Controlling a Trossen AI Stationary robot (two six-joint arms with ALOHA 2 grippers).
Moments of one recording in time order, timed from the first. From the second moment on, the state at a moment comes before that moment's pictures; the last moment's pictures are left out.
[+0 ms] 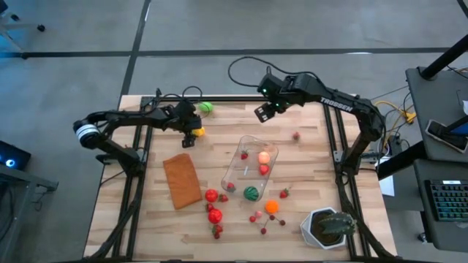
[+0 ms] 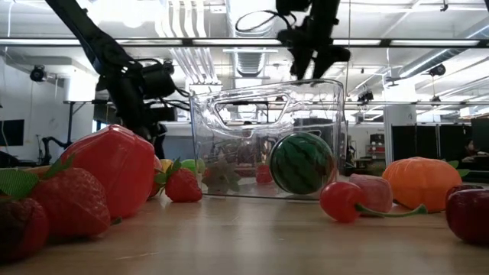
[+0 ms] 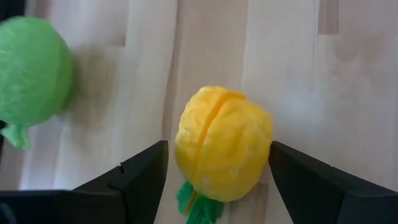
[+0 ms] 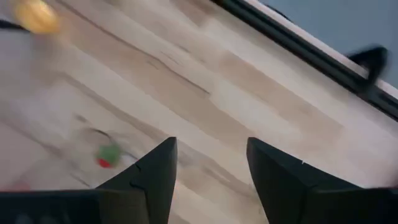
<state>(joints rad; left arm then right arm) 0.67 1.43 0.68 -0.27 0.07 0.59 -0.40 1.72 1.76 -1.27 0.18 0.55</state>
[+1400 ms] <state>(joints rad) 0.67 1.42 0.68 -0.24 0.07 0.58 -0.93 1.55 0.83 -0.99 0.31 0.97</state>
